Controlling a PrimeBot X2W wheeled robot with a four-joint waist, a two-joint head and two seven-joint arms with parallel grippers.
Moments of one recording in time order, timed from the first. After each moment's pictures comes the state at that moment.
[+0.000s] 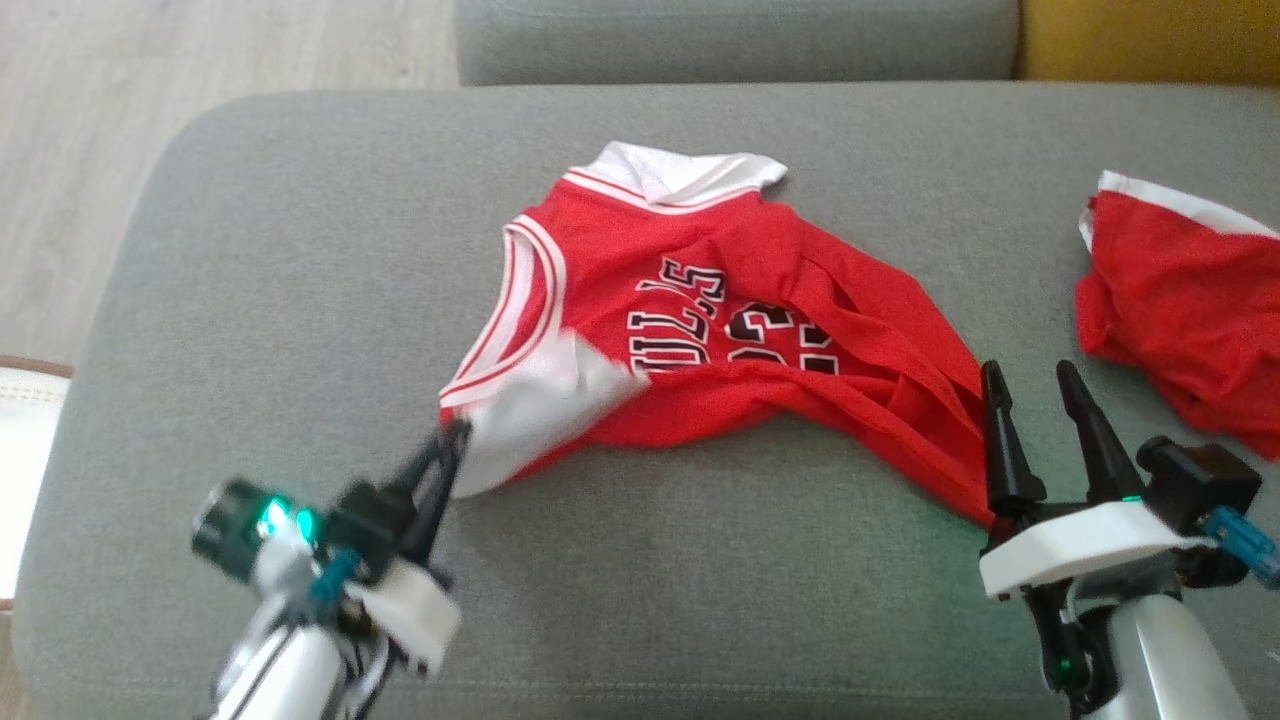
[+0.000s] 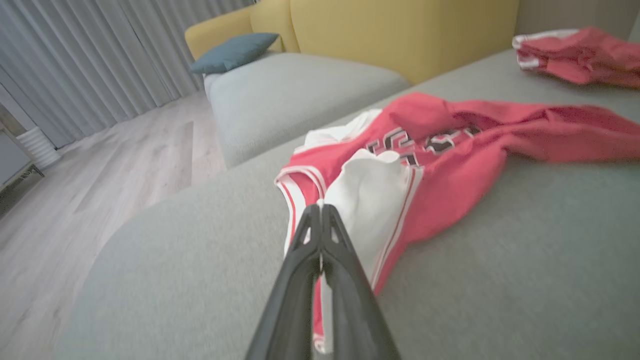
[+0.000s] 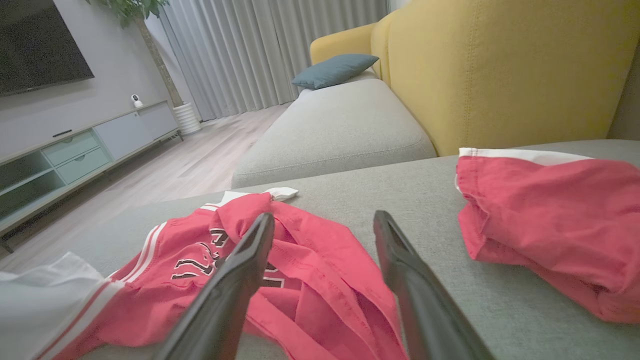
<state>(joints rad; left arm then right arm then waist) -0.16 0.29 -0.45 0.21 -0.05 -0.03 -0.20 -0.08 -0.05 0.01 0.19 0.25 0.12 -0.09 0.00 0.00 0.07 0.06</state>
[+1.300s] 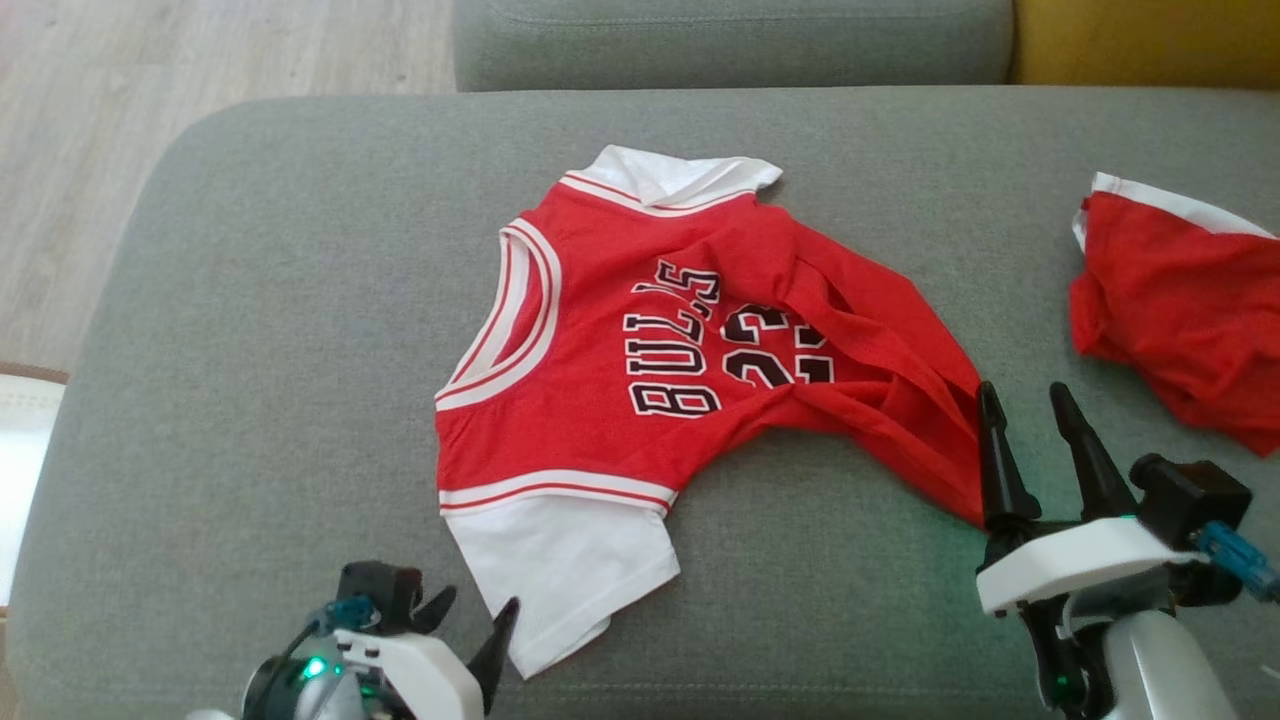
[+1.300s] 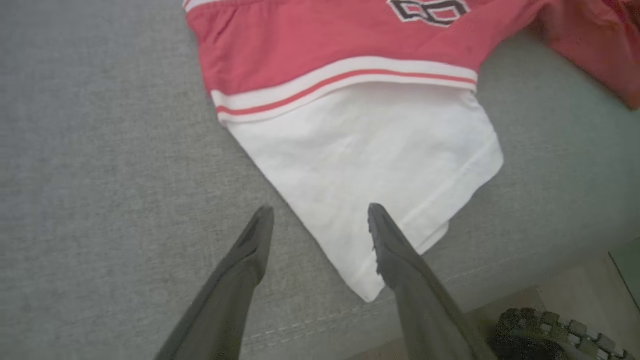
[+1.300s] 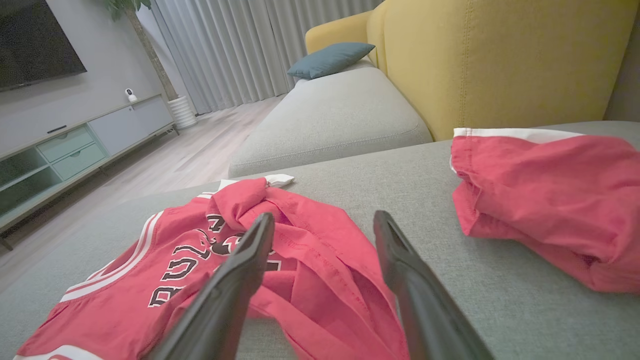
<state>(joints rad) 0.04 0.22 -0.44 0.21 -0.38 -0.03 0.18 -0.05 -0.05 0.01 0.21 0.26 0.12 -0.09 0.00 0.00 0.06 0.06</state>
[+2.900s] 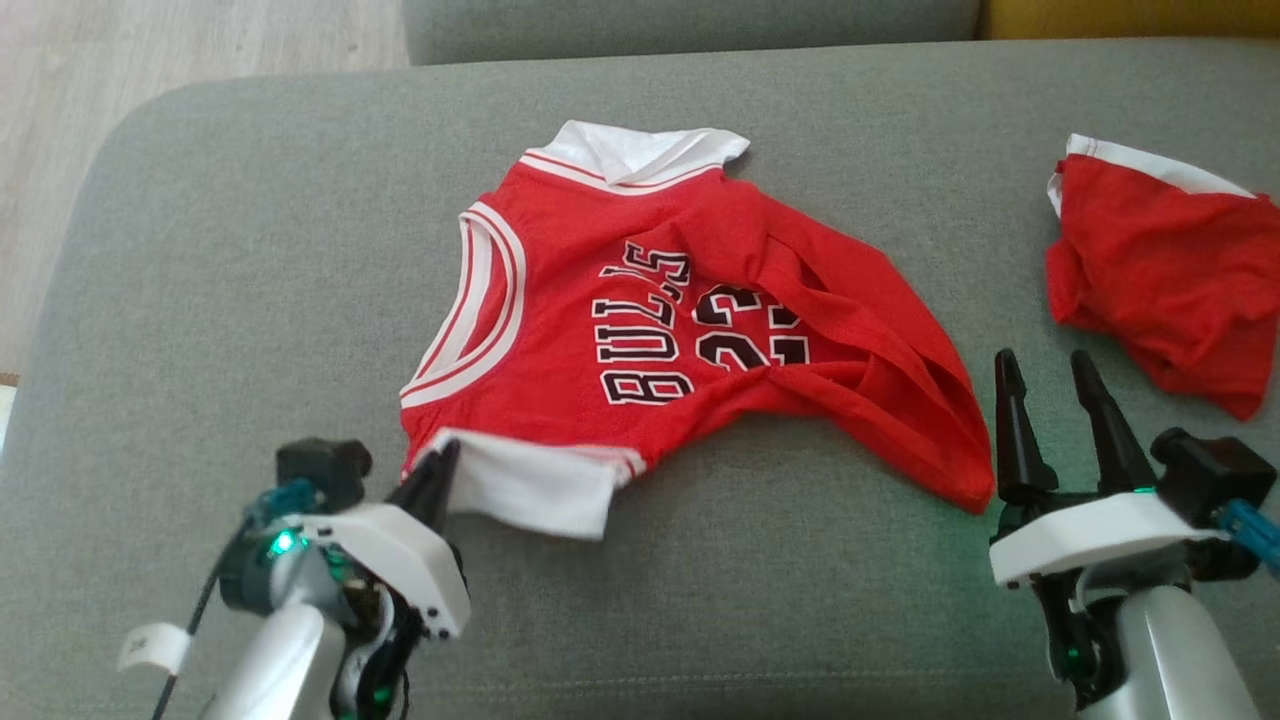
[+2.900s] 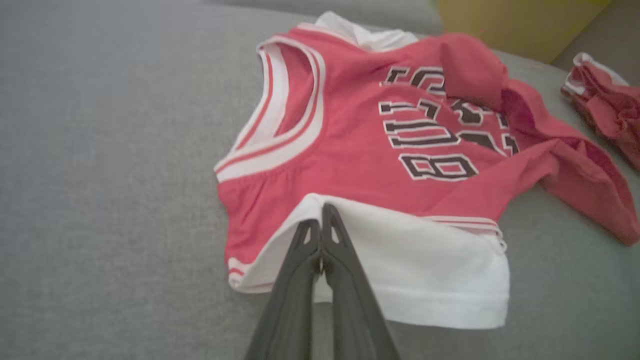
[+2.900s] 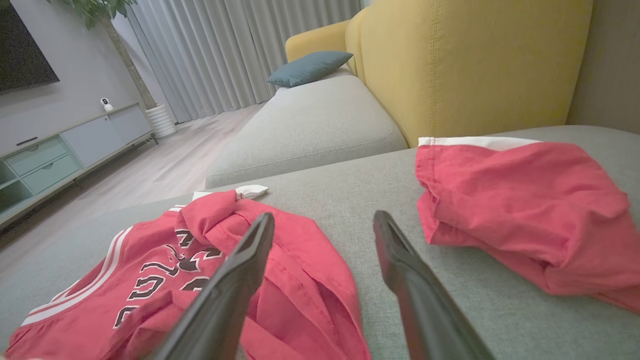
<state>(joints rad) -0.16 0.18 -0.37 0.30 -0.45 0.00 0.07 -0.09 -0.05 -0.01 0.20 0.25 0.12 -0.10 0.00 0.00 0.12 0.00</state>
